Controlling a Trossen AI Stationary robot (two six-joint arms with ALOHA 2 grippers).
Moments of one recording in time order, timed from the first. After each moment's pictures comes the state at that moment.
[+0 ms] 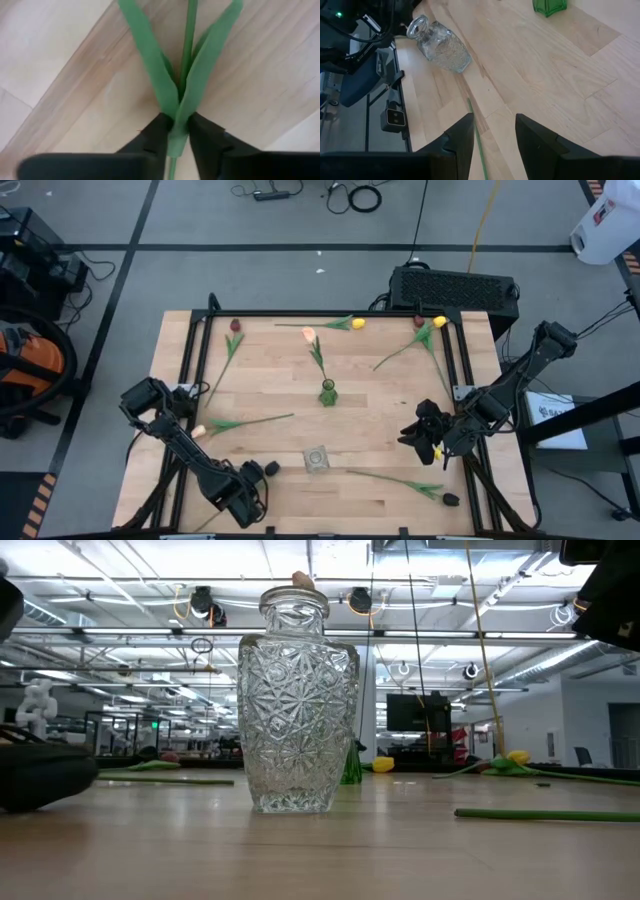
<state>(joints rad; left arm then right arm) -0.82 1.89 1.15 -0.77 0.00 -1.58 0.74 0.92 0.62 -0.49 0.50 1.24</state>
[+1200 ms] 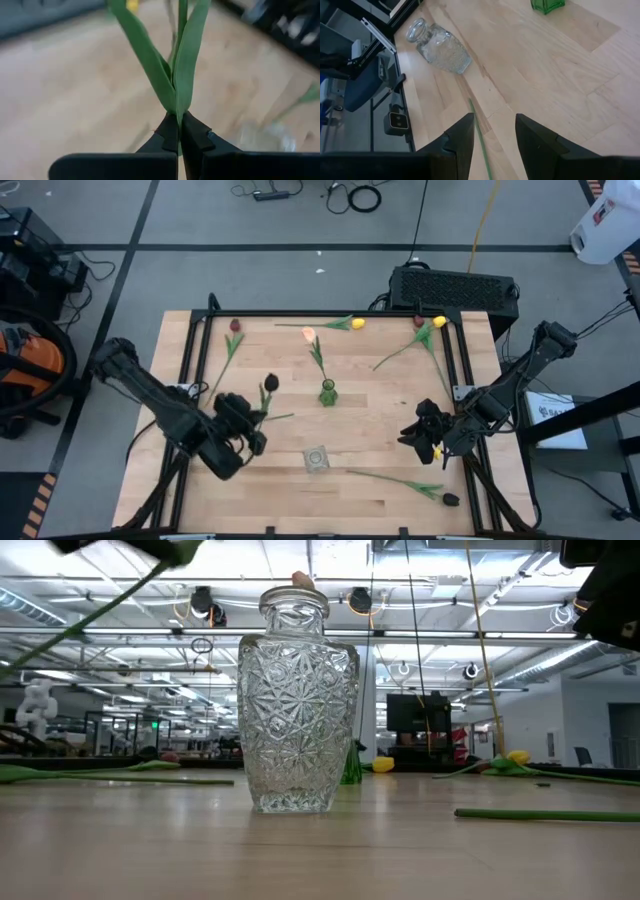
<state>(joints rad) -0.68 1.37 1.22 -1.08 -0.90 -1.38 0.74 0.92 0.62 -0.49 0.50 1.28</state>
